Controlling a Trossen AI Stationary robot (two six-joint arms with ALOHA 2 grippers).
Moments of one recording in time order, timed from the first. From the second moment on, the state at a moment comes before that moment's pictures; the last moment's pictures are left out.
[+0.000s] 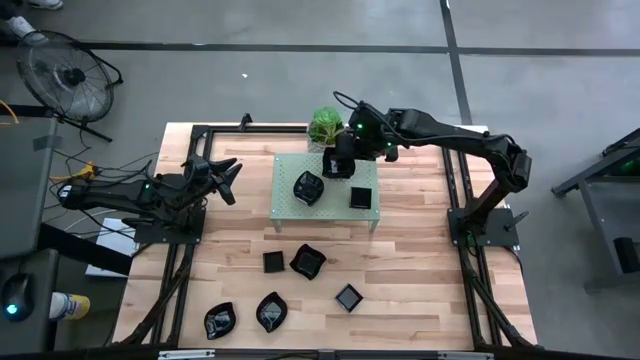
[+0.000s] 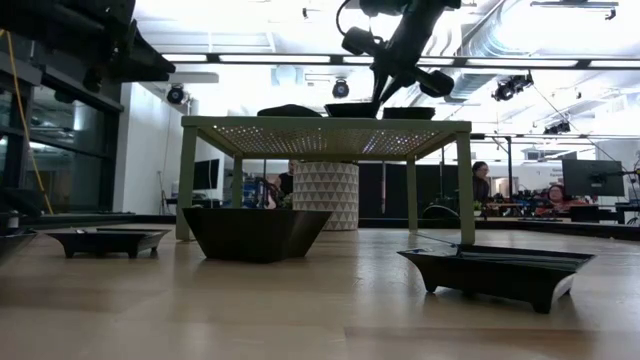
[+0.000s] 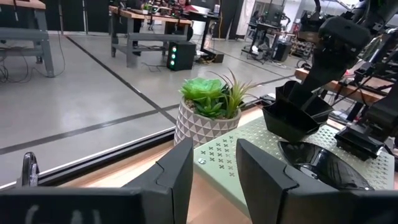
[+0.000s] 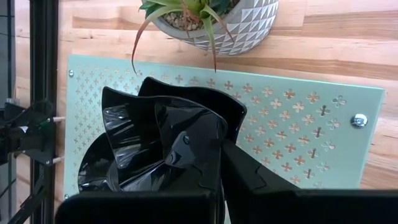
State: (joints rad) left arm -0.12 0.31 0.38 -0.18 -0.86 -0.32; right arm -0.39 1.65 1.55 -0.92 -0.02 1.12
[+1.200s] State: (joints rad) left arm -0.12 0.31 0.38 -0.18 -0.88 -0.32; right arm -0.37 1.68 1.55 -0.90 -0.01 1.09
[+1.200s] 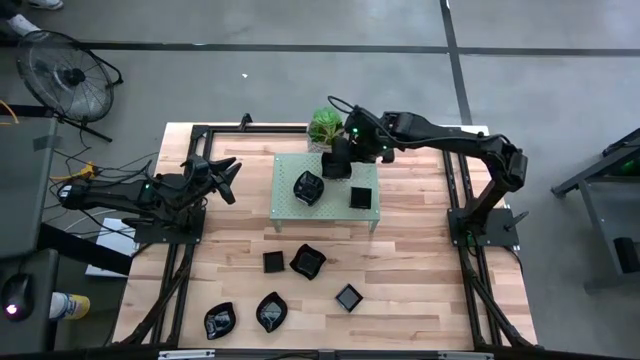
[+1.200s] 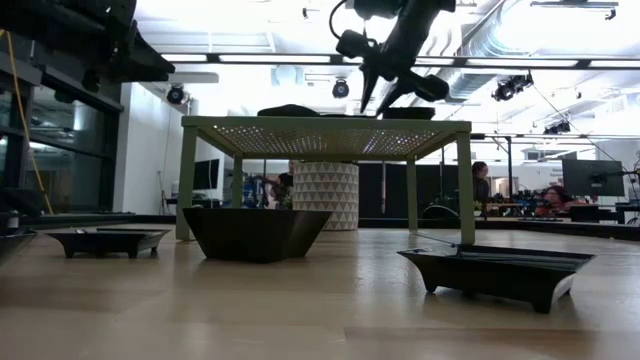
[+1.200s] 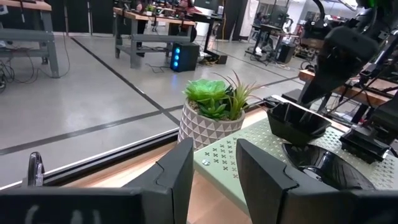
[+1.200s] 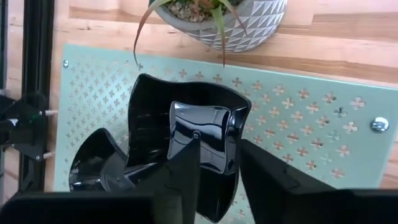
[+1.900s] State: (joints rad) left arm -0.12 0.31 0.38 -0.19 -0.71 -0.51; right arm -0.27 1.37 1.55 -1.15 0.21 0.67
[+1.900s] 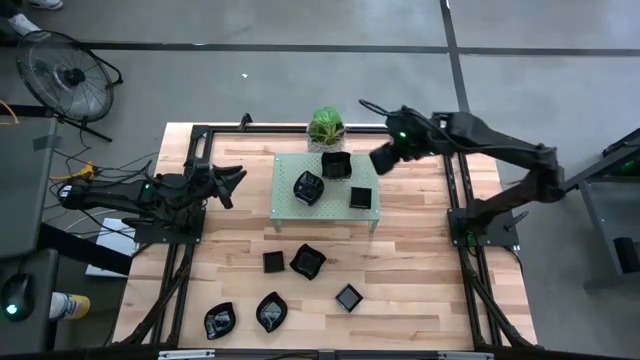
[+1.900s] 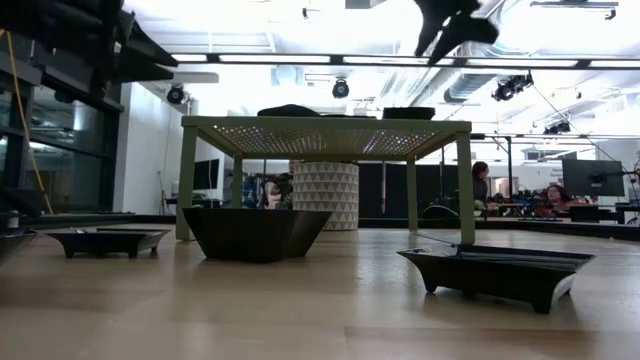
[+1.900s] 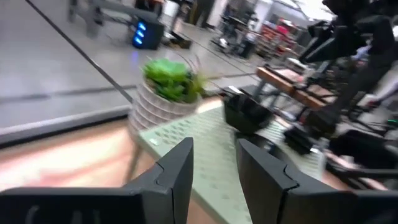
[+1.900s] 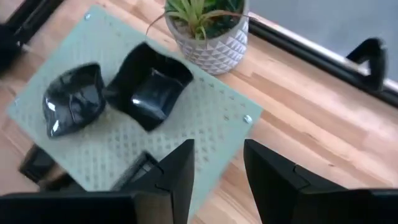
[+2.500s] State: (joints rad) left arm -0.12 0.31 0.20 0.00 -0.56 -0.80; right arm 0.10 0.69 0.78 -0.78 0.14 0.90
